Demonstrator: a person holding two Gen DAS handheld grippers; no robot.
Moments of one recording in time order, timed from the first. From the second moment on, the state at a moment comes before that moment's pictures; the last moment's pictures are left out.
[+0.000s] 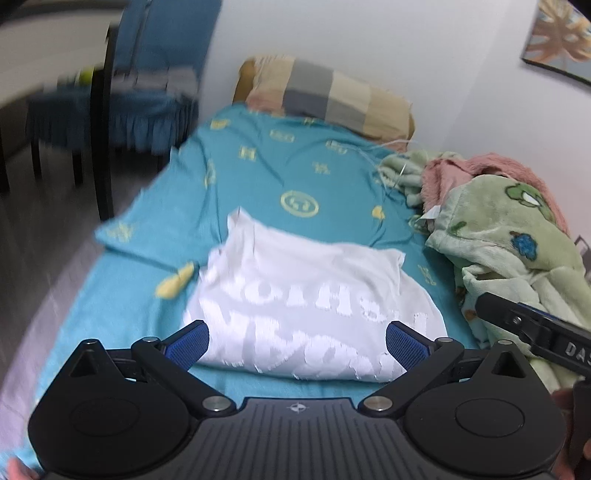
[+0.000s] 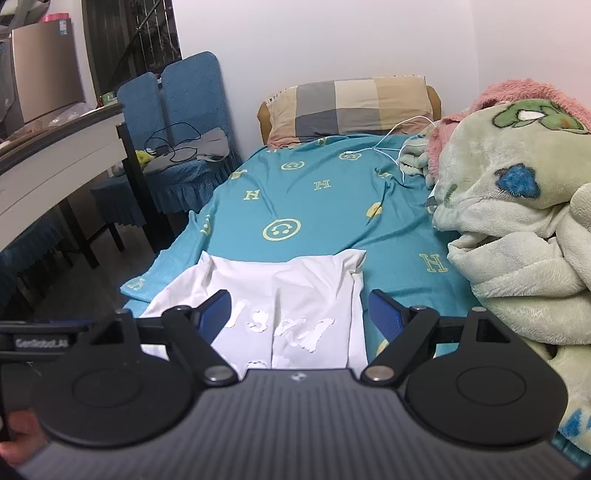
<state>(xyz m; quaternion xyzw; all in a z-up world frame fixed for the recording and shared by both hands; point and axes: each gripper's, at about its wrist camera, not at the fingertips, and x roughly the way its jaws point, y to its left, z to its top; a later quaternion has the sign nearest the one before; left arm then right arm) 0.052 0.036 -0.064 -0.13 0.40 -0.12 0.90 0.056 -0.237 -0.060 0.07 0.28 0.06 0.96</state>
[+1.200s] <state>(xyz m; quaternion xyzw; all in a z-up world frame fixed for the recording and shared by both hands) 0.117 0.086 -0.164 -0.45 0.45 -0.03 0.77 0.082 -0.261 -0.115 0.35 0.39 0.14 0.84</state>
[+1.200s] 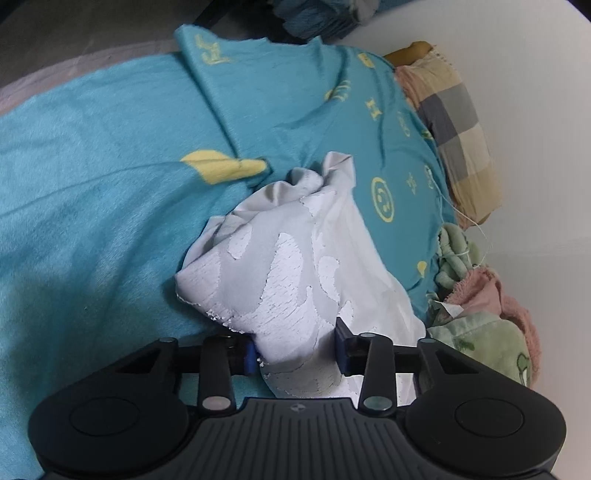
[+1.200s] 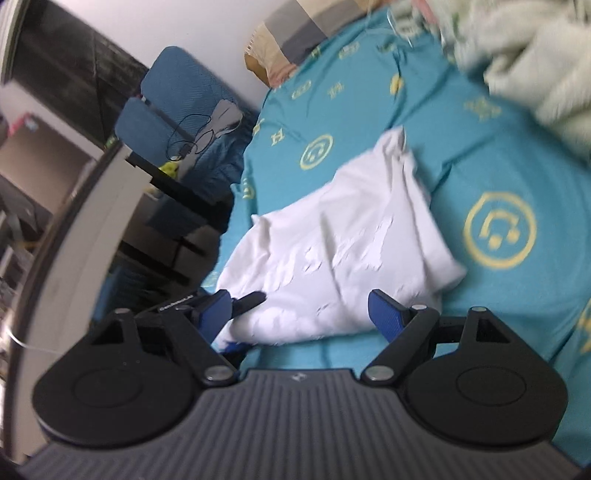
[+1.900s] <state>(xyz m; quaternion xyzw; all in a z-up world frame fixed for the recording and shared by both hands) 0.118 0.084 -0.134 -0.48 0.41 -0.07 0.77 0.108 -0.251 -0.225 0.69 0.38 0.10 0.61</state>
